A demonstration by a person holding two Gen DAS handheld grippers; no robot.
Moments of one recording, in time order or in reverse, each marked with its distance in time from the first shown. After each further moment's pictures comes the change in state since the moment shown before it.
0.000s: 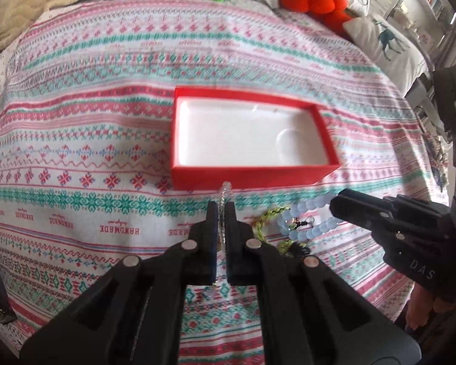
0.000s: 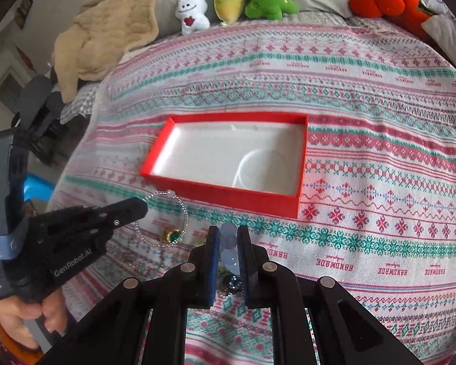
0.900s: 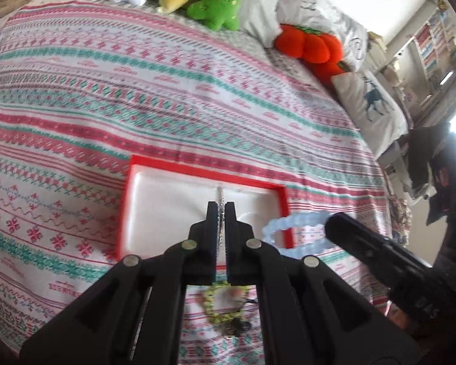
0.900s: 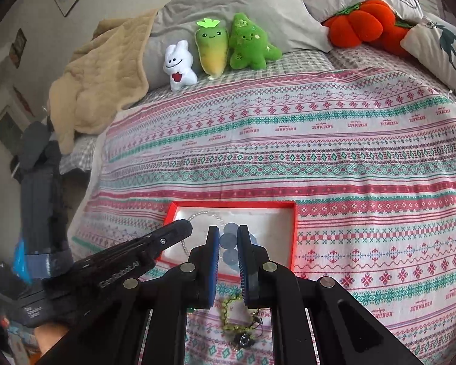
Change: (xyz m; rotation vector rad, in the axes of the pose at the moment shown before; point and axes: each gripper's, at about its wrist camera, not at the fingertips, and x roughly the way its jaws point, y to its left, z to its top) left arm 0.023 0.001 0.059 -0.180 -0.104 -0.185; right arm -0.030 -0.008 0.058 0.082 -0.183 -0.017
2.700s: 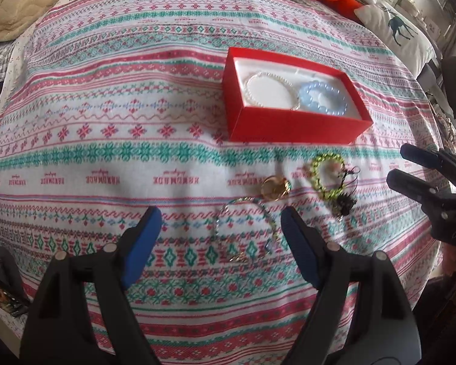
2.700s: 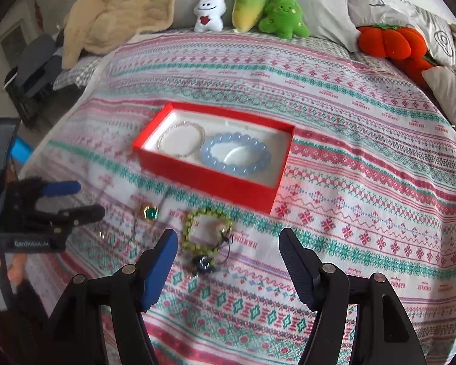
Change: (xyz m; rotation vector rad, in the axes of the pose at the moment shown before) left arm -0.043 0.057 -0.088 0.198 0.153 0.251; right arm -0.002 0.008 -0.090 -0.304 0.165 -0.135
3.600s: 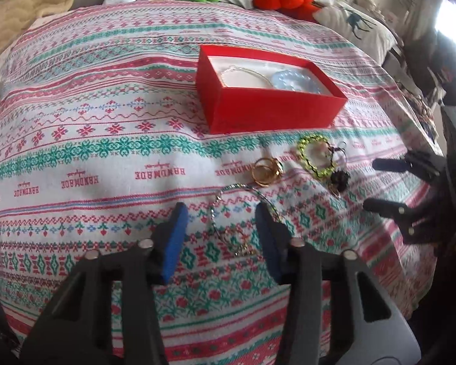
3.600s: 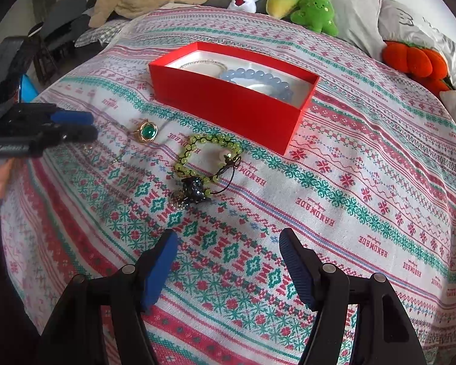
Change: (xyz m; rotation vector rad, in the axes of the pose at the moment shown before) left arm 0.012 0.008 -0.026 0.122 -0.134 -0.124; right arm 0.029 0.006 -0.066 -0.179 0.007 -0.017
